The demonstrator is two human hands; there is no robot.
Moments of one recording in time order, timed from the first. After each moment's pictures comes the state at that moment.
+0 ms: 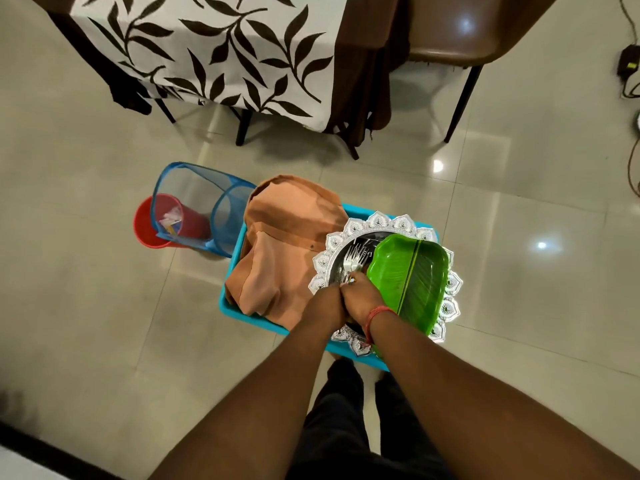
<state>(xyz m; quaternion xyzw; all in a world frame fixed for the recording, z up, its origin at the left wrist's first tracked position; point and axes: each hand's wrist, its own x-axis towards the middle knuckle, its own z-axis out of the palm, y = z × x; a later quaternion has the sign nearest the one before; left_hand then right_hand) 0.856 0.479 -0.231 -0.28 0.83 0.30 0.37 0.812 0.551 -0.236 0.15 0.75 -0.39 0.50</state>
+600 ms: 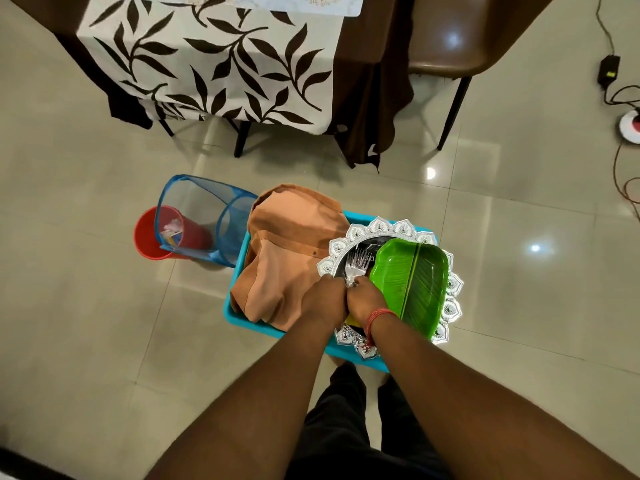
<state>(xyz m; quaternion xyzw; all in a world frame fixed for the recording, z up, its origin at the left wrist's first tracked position) 0.847 0.459 -0.212 -0.19 0.89 0.20 0.35 0.814 0.544 -0.228 0.14 0.79 -0.36 0.48</state>
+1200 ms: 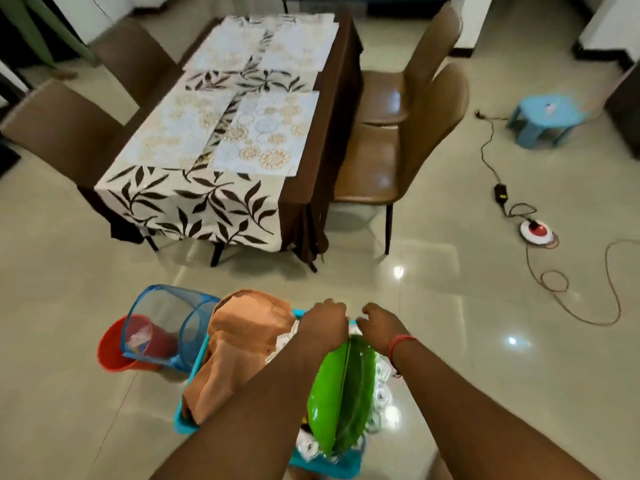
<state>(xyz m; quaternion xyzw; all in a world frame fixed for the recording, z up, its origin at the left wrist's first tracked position) 0.727 0.535 -0.122 -0.06 0.96 0.12 0.24 0.690 0.671 -0.121 -0.08 0.90 -0.24 0.35</state>
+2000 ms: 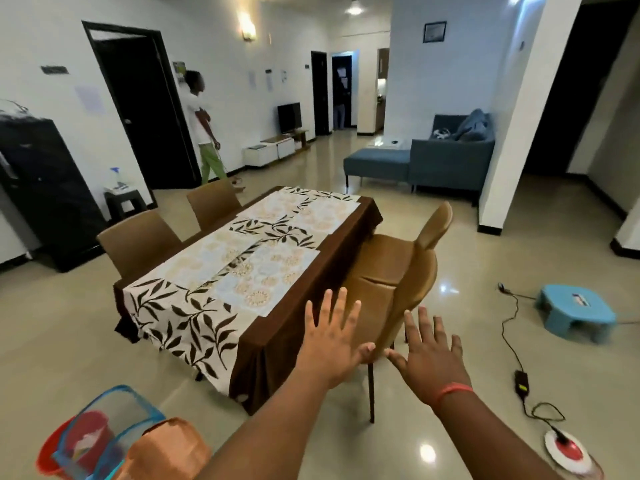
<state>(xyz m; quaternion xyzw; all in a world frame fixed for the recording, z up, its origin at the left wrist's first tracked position) 0.480 0.693 0.057 -0.11 0.99 -0.03 -0.10 0.391 0.888 0.051 -0.28 0.96 -0.07 -0.01</state>
